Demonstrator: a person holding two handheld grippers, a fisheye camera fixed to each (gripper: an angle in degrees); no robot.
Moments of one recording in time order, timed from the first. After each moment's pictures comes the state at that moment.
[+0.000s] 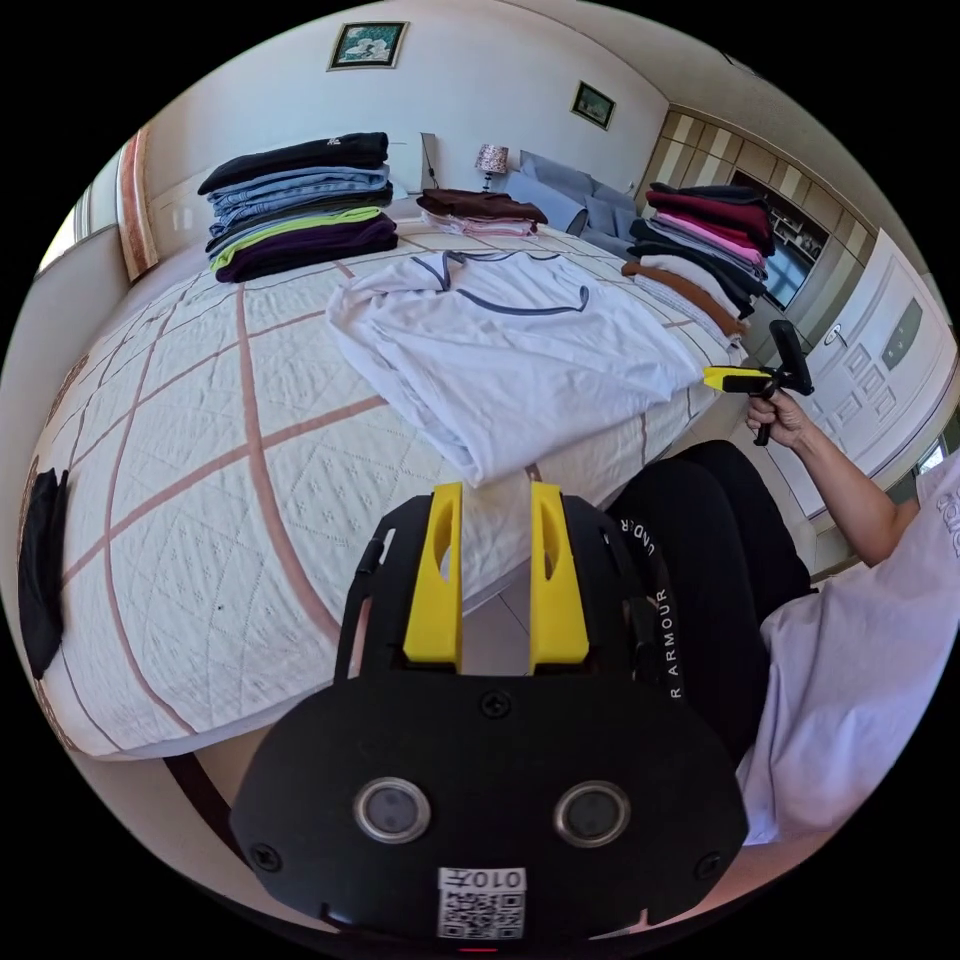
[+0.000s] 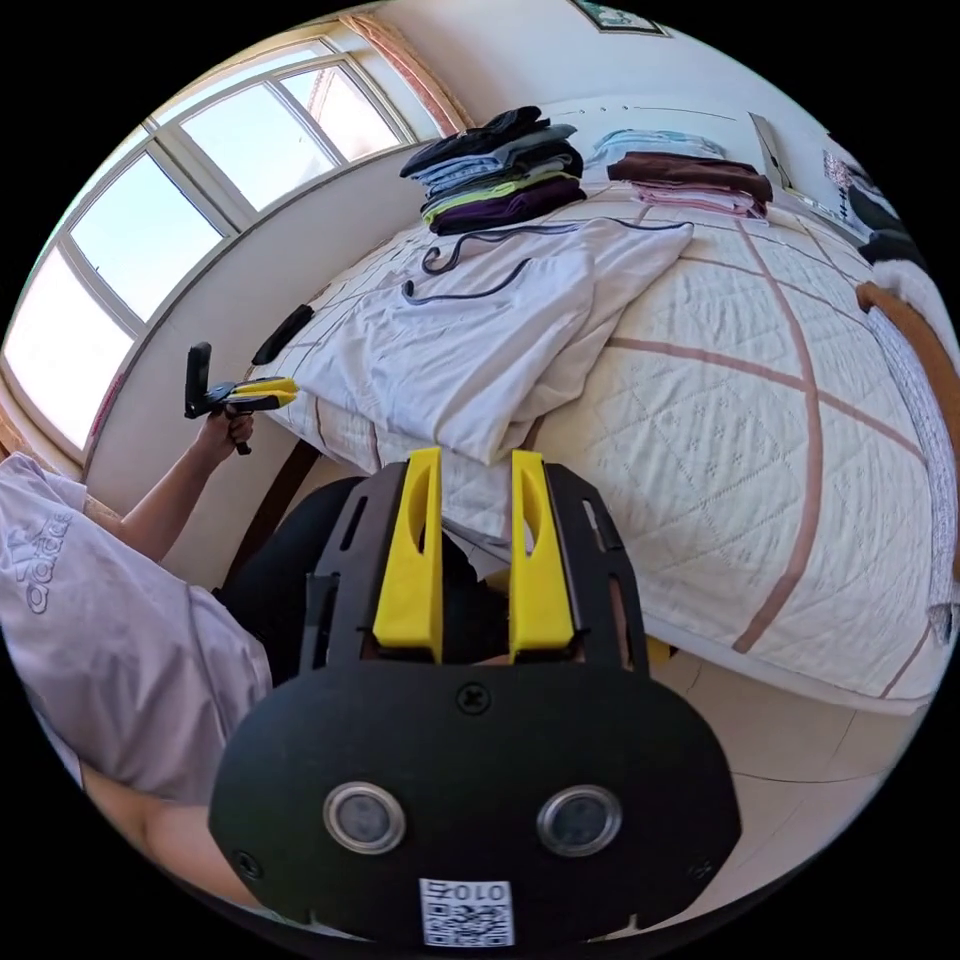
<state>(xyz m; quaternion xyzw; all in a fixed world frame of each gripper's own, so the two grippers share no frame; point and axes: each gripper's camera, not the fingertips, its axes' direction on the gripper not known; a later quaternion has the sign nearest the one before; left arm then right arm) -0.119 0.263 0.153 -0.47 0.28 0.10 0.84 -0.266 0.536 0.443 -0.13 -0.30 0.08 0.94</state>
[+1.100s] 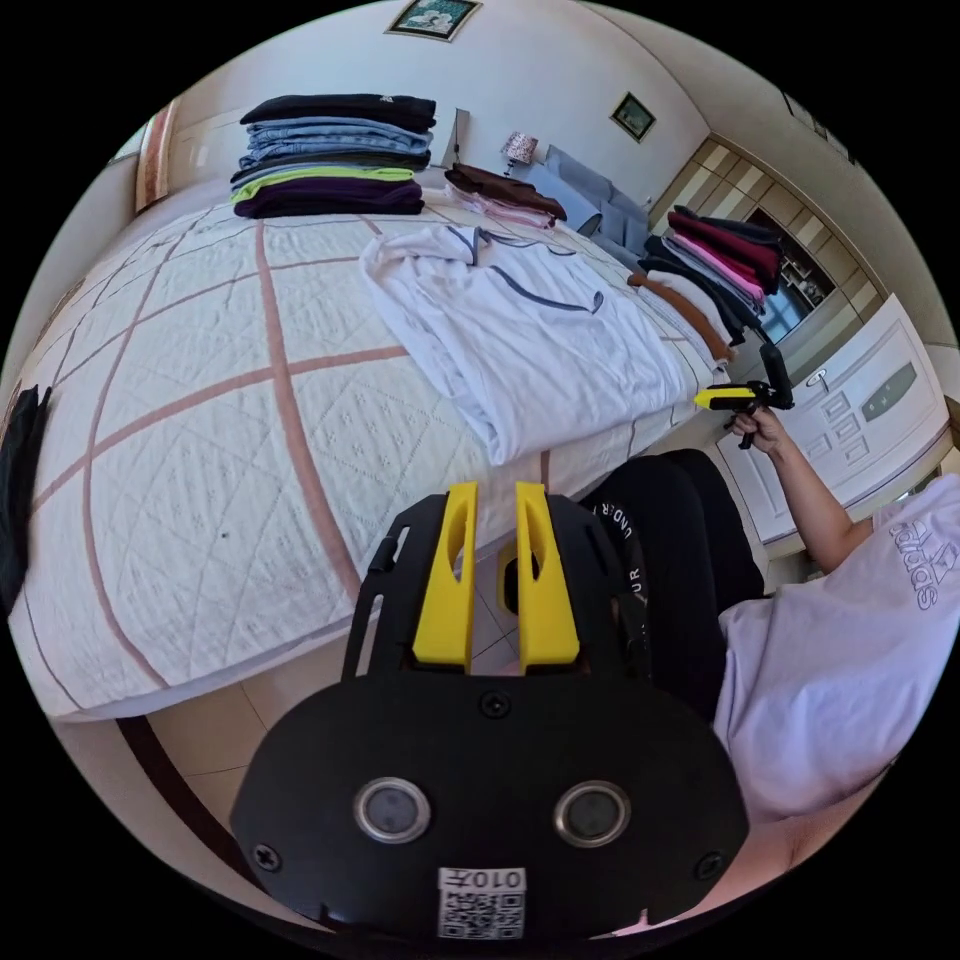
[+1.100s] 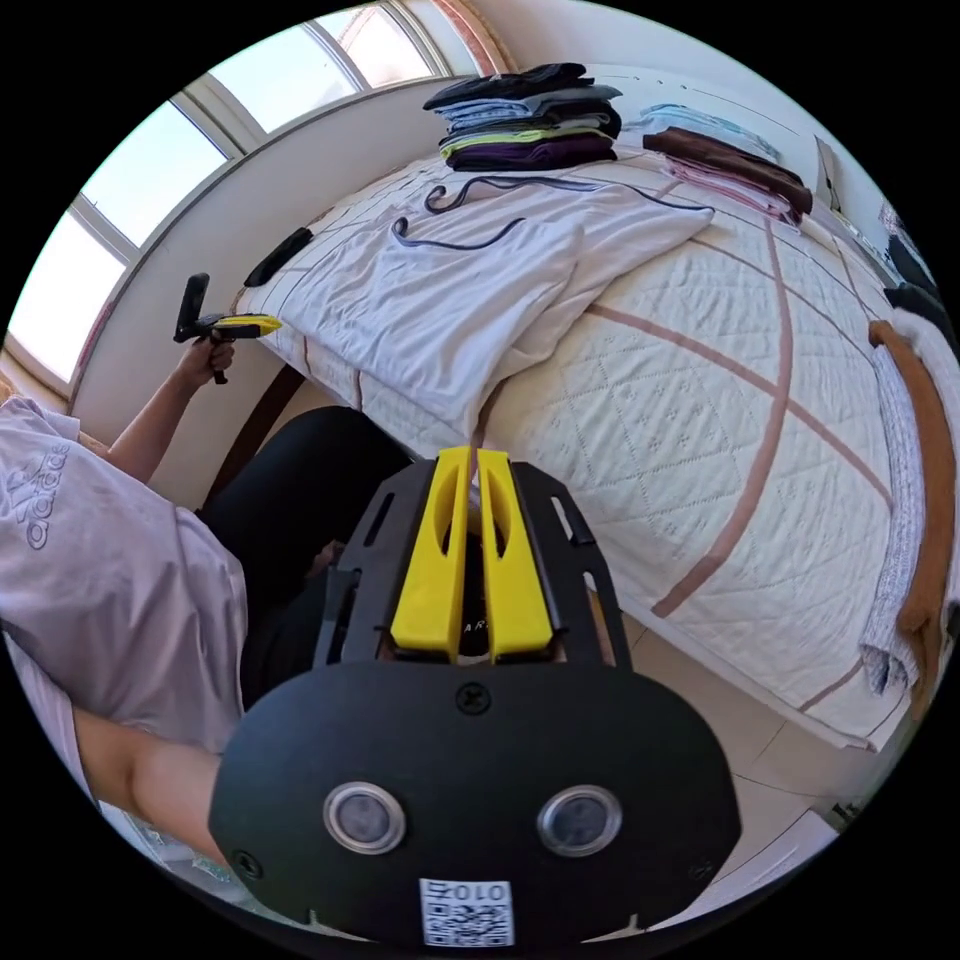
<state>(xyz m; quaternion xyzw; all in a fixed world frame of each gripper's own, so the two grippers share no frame) -0.157 0.263 0.180 -0.49 0.29 0.02 0.82 -0.286 0.537 0.443 -0.21 -0.28 -0.01 0.94</state>
